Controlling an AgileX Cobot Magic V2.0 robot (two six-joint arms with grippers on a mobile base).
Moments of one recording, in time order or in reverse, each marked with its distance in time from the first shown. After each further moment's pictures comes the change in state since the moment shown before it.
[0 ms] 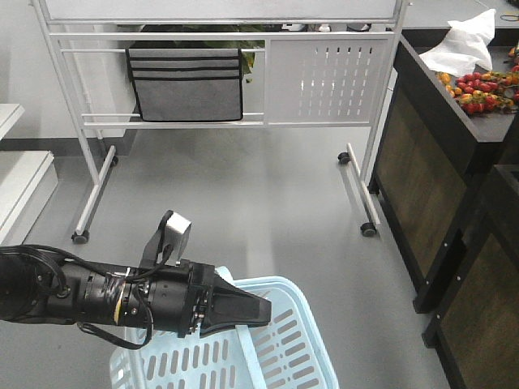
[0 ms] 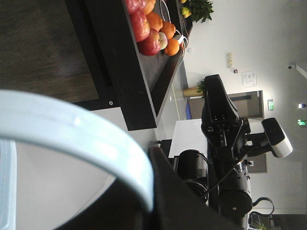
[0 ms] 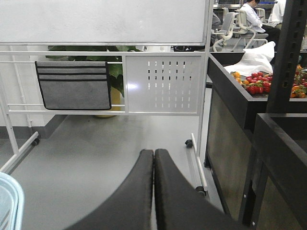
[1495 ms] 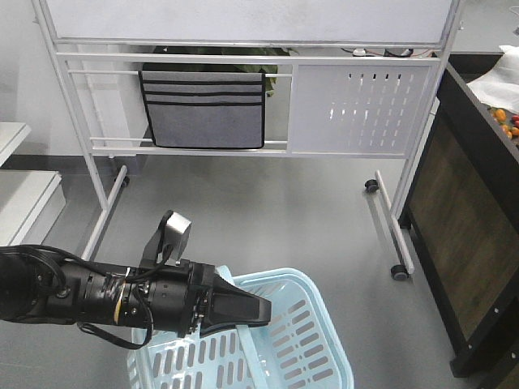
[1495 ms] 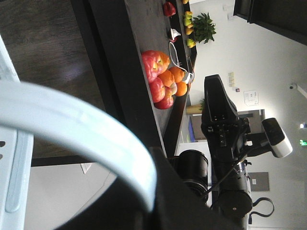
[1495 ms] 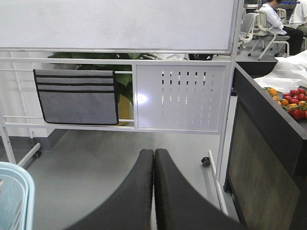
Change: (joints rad) left arm 0.000 0.000 0.000 0.000 0.000 0.000; right arm 0.000 0.000 0.000 0.000 0.000 0.000
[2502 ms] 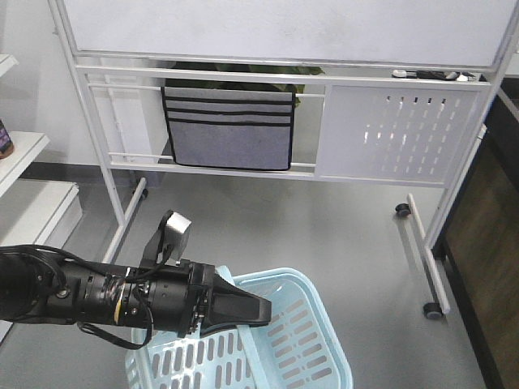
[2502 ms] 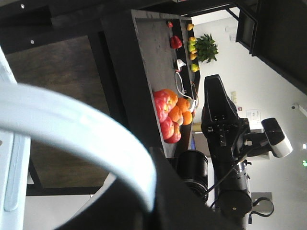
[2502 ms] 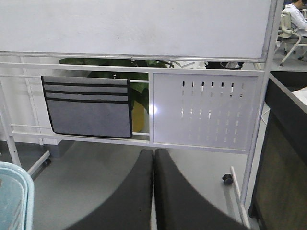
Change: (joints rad) left arm 0.000 0.000 0.000 0.000 0.000 0.000; right arm 0.000 0.000 0.000 0.000 0.000 0.000
